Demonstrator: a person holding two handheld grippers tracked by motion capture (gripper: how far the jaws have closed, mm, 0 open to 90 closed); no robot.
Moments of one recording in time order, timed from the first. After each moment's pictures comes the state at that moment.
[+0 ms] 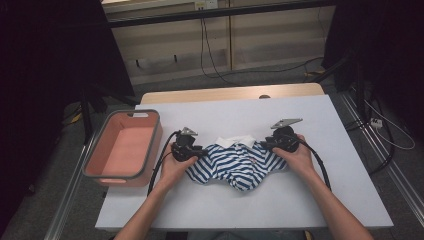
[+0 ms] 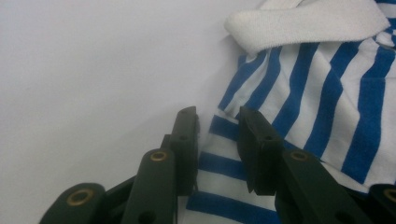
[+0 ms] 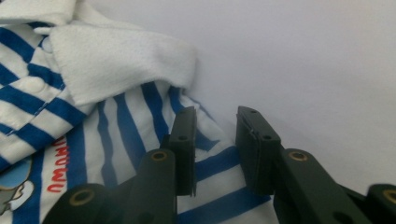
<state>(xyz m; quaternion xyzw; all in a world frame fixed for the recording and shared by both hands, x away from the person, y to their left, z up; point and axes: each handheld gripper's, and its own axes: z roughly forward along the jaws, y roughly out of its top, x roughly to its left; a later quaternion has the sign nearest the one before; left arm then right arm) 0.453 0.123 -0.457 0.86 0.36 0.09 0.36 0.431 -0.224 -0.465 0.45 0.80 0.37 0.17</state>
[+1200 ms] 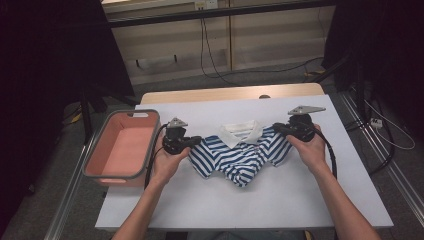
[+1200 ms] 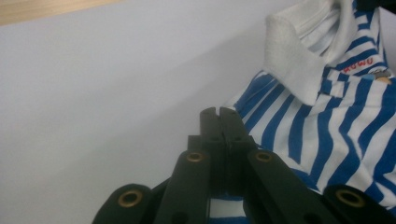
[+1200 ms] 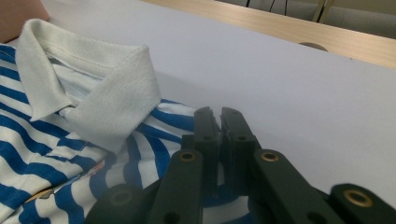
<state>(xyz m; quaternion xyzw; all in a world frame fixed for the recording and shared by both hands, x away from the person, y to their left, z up) 0.450 0.137 -0.411 0.81 0.37 0.10 0.44 0.427 -0.256 -0.417 0.47 0.75 0.42 0.21</state>
